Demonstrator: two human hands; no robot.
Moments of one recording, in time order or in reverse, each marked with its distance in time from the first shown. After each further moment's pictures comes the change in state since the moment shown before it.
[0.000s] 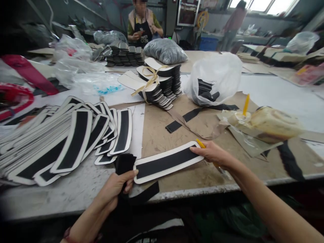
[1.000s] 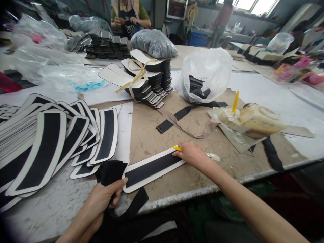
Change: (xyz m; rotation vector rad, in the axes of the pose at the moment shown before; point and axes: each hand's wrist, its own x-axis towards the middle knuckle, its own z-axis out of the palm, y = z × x) left_hand 0.003 0.002 0.010 0.221 0.163 -0.033; right_hand 0.029 -0.019 0.030 -1.062 0.064 -0.055
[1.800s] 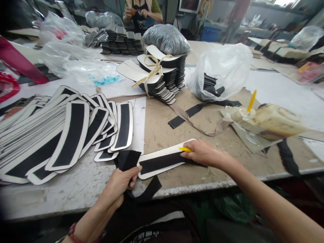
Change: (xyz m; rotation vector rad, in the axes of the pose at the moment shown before) left_hand -0.001 -0.001 -0.003 -0.146 -0.031 0.021; right_hand -0.023 -0.027 -0.030 0.159 -0.131 -0.300
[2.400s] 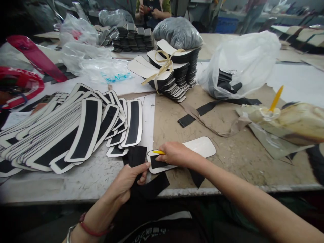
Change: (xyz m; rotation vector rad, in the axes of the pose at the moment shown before) left_hand -0.002 0.007 -0.009 -0.183 -0.161 -0.083; right_hand 0.051 -0.082 0.016 0.121 -0.113 -0.232
